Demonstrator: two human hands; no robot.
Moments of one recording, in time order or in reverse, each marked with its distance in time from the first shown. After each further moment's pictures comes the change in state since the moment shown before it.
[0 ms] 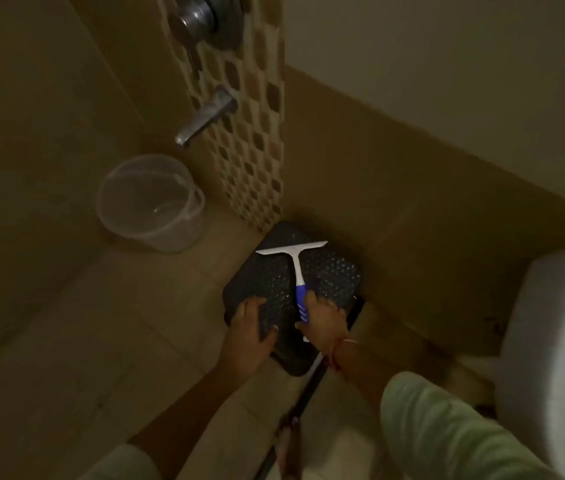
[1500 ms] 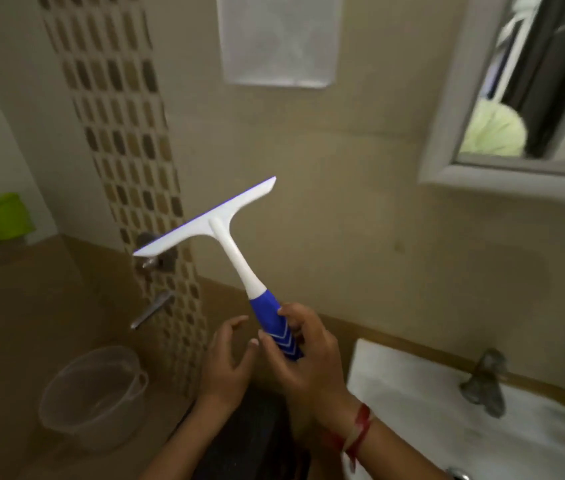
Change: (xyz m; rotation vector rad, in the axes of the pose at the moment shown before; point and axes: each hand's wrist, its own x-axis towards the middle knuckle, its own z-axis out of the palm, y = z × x) left_hand -0.118 0.314 -0.063 -0.327 0.288 0.515; right_hand -0.350 -0.005 -0.278 0.552 1.307 -0.799
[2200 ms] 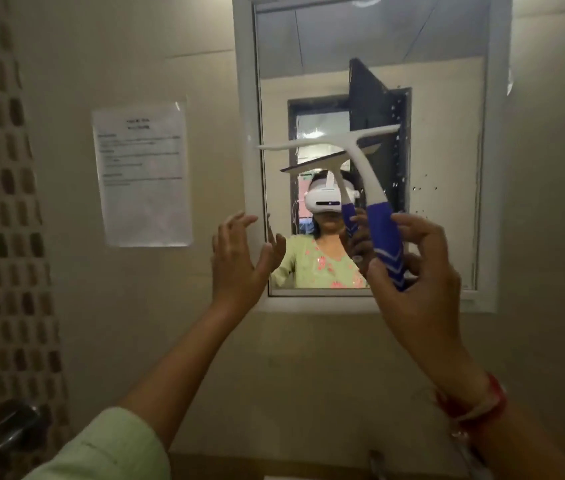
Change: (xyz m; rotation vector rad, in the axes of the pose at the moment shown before) left_hand 0.114 0.337 0.124 0.137 0.280 0.884; right_hand 0.130 -0.083 -0.317 -0.274 0.431 -0.280
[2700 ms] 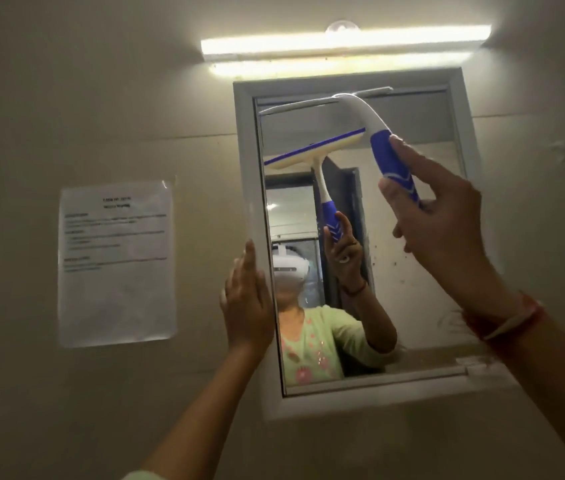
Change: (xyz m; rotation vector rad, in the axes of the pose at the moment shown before) left_hand 0.074 -0.033 0.046 -0.249 0.121 0.055; right_hand 0.140 -0.035 0.033 -0.244 0.225 -0.207
